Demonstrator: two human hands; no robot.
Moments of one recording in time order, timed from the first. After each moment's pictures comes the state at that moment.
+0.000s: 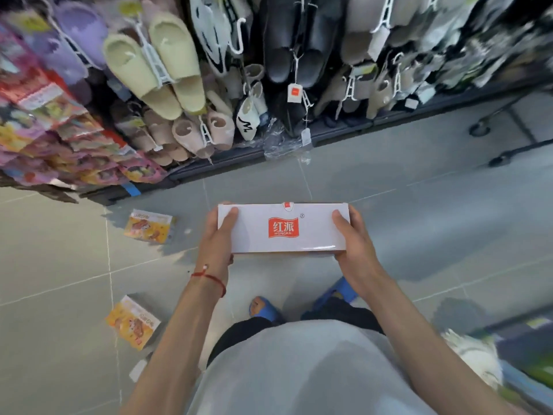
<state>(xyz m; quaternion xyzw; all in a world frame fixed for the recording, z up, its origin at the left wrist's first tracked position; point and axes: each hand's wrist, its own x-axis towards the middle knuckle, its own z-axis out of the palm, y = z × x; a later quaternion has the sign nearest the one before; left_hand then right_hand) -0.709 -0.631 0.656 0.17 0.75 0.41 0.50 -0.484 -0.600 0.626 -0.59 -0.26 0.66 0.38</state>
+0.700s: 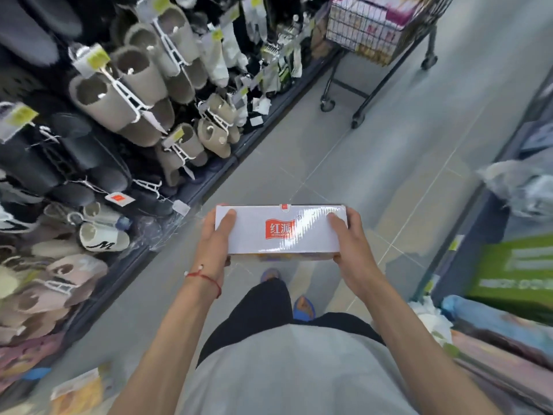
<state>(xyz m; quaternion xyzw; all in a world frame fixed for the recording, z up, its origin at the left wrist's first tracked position) -0.325 -0.416 0.666 0.41 0.65 0.25 0.59 -0.122 -0.518 0.635 -0.67 -0.13 0.51 0.52</state>
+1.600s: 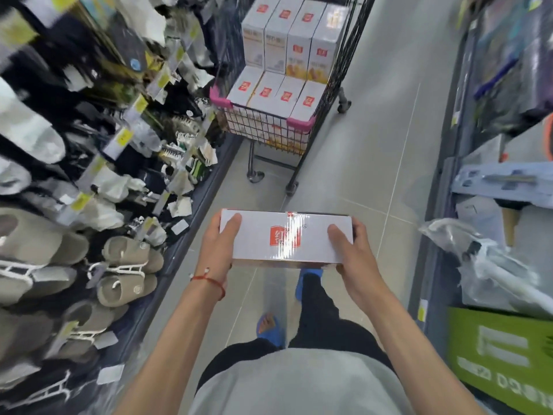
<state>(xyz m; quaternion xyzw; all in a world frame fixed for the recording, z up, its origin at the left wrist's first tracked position) 0.112 -0.053 0.671 0.53 0.54 0.14 0.64 0.259 -0.225 0.644 -0.68 -0.01 0.42 0.60</state>
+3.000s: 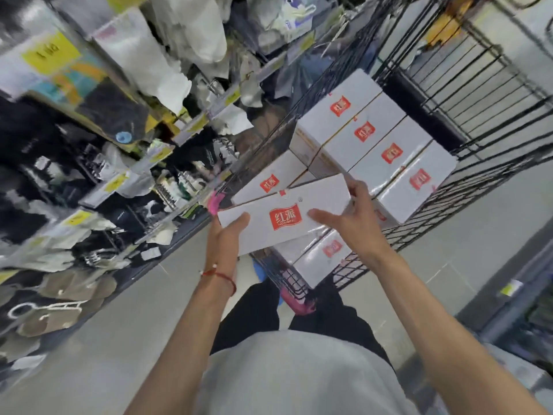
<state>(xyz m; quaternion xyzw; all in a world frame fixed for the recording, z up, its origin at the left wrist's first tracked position) 0.477 0.309 0.620 0.21 0.69 0.28 0.63 0.699 0.272 0.629 -0.71 -0.30 0.52 0.37</state>
